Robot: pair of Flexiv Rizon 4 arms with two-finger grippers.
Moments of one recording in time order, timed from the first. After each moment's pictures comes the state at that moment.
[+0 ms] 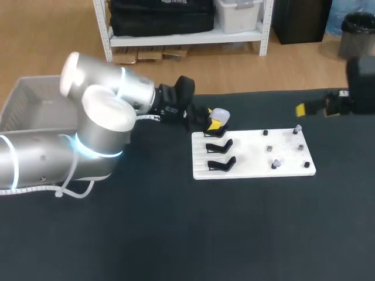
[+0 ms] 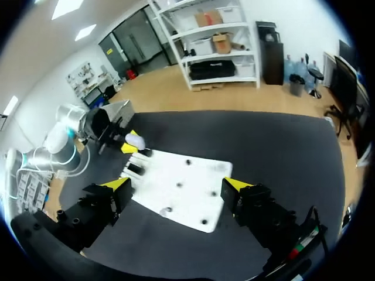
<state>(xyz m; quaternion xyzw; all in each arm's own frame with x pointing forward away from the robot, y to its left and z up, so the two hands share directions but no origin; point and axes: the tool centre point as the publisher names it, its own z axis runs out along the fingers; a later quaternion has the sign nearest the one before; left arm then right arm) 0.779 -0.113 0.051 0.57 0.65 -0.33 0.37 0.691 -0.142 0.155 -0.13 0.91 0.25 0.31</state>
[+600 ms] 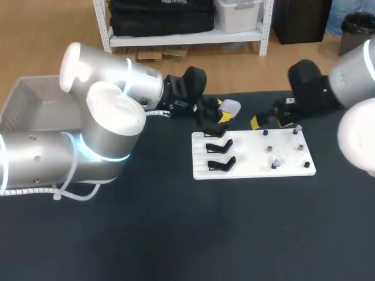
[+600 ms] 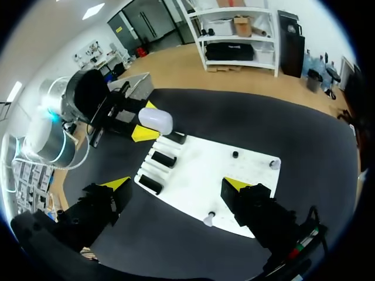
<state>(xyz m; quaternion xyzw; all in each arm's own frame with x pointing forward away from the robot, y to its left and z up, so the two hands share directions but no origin) 0.756 -0.134 0.097 0.57 0.65 -0.30 0.40 0.682 -0.050 0.128 -0.18 0.92 0.25 0.24</state>
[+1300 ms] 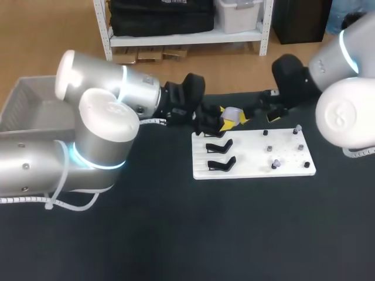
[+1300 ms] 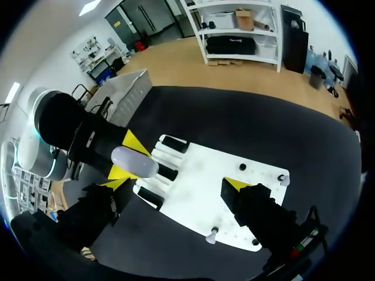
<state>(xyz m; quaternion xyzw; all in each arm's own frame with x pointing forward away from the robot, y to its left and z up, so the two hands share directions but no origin) 0.721 -0.137 0.102 0.58 0.62 -0.33 0.40 0.710 -0.032 0.122 -0.18 0.93 0.25 0.22</state>
